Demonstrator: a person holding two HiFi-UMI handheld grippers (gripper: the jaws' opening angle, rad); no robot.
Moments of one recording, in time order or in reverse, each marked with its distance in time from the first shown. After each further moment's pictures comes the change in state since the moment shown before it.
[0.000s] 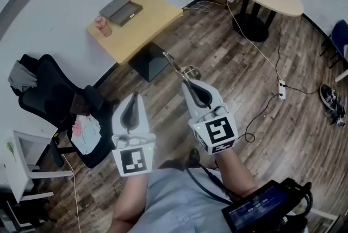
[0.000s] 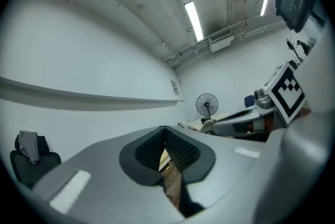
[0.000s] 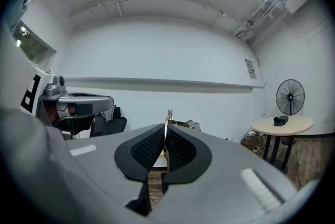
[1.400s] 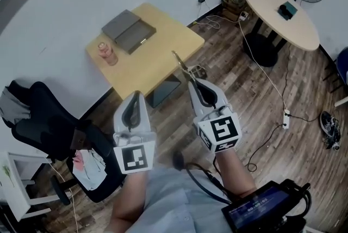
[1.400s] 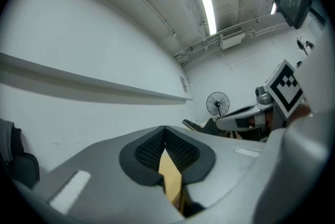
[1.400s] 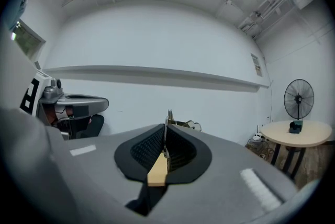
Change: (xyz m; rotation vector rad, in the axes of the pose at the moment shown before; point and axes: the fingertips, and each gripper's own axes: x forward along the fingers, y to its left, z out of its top) left arm 0.267 0.181 -0.074 -0.043 -0.001 0.021; right arm 0.314 -0.091 0.009 -0.026 0.034 -0.029
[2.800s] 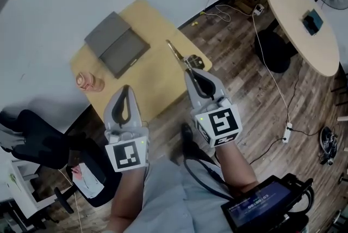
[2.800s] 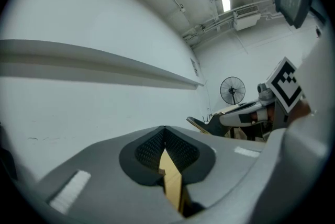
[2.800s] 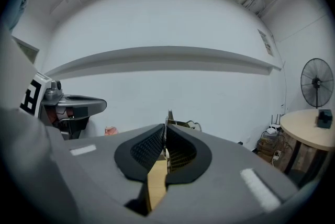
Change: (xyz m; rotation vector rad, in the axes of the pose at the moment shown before) left arm 0.287 0.047 -0.080 0.025 0.135 0.091; right arm 0.254 -0.181 -0.030 0.058 0.080 0.099
